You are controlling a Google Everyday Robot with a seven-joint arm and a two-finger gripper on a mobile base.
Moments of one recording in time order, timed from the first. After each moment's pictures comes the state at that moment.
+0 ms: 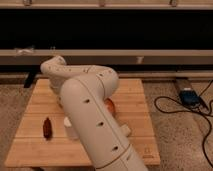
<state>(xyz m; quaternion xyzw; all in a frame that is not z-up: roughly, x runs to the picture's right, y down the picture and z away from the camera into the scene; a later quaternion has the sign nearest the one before) -0.291 0.049 0.928 -0.34 0.03 0.30 0.89</state>
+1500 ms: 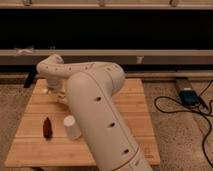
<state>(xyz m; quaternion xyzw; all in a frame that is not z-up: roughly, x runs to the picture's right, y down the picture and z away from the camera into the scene) -0.301 0.047 0.901 -0.32 -0.03 0.12 0.94</state>
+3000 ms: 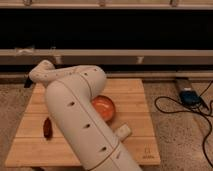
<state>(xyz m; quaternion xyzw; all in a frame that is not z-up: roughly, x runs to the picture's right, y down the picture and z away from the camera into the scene) -0.279 0.069 0.927 -0.32 0.08 0.02 0.95</state>
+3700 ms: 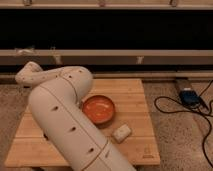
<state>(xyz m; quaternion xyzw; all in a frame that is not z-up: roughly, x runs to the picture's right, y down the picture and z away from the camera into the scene) -0.322 0.074 0.914 -0.29 0.12 -0.03 0.95</state>
